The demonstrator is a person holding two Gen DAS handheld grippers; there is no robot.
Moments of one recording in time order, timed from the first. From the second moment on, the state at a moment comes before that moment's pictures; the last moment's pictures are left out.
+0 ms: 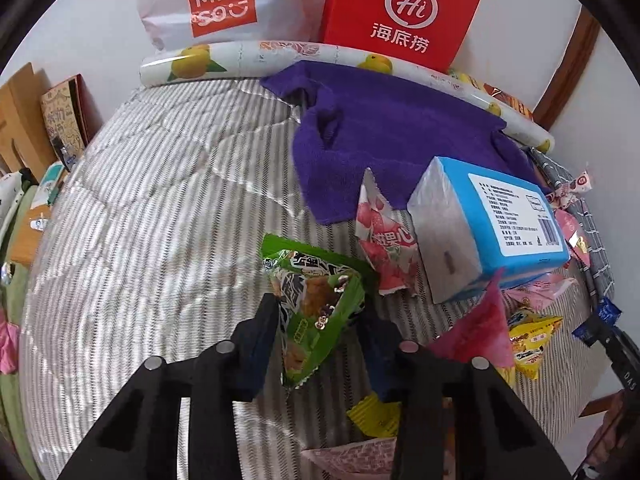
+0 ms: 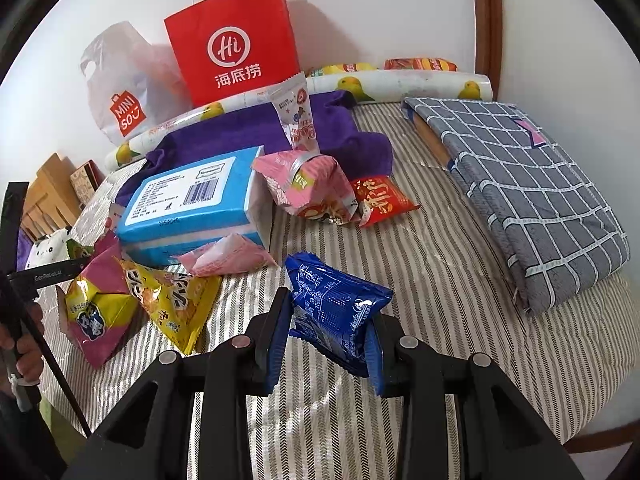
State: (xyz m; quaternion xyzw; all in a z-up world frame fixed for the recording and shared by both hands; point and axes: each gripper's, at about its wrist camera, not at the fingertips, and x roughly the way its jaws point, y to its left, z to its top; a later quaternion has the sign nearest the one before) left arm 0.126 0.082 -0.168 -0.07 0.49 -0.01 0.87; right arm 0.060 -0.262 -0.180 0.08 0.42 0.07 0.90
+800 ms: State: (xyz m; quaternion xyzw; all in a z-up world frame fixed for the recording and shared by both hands) left arm 0.080 0.097 -0.095 -0.09 0.44 0.00 0.89; right arm 0.057 -0.235 -0.115 0.08 0.39 0.09 0.91
